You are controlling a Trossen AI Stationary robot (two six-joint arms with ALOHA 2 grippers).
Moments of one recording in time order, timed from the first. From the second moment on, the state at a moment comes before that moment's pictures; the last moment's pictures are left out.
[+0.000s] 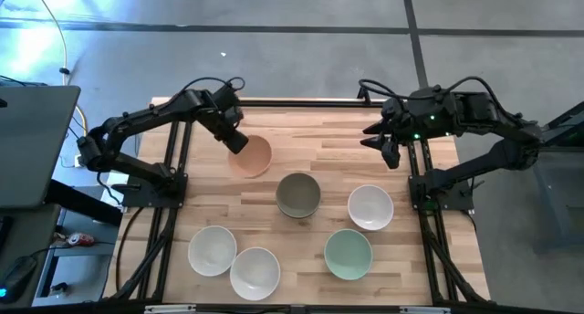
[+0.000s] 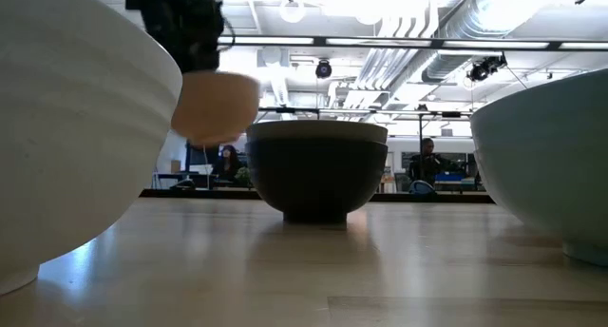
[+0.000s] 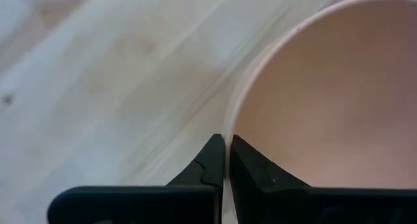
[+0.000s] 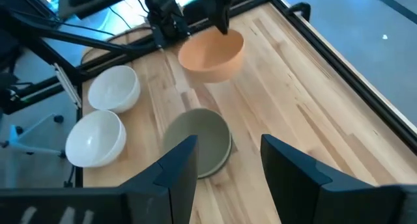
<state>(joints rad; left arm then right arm) 0.73 1.34 1.11 -1.03 0.23 -0.24 -0.02 1.17 1.69 -1.16 0.09 0.36</state>
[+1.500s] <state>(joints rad) 0.25 1.84 1.73 -1.10 0.20 -0.41 -0.02 1.05 1.69 -1.31 0.23 0.40</state>
